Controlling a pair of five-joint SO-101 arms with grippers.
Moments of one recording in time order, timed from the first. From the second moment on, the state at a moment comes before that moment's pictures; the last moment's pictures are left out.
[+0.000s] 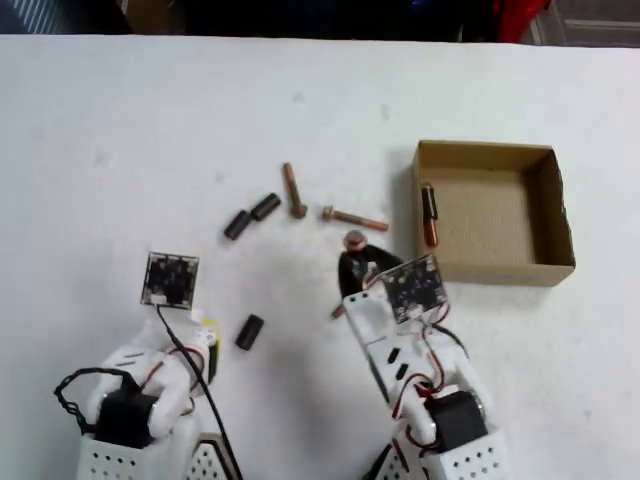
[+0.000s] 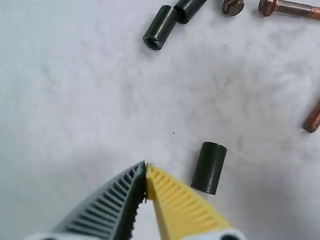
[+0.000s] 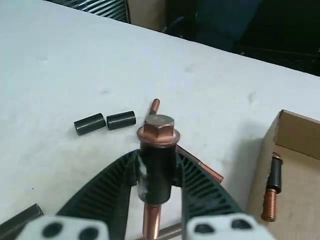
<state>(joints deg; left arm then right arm) 3.5 -104.0 87.9 78.8 5.6 -22.9 -102.2 85.5 43.9 6.1</state>
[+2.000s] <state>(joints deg) -0.9 -104.0 97.1 73.3 2.9 8.3 28.6 -5.8 48.4 15.5</state>
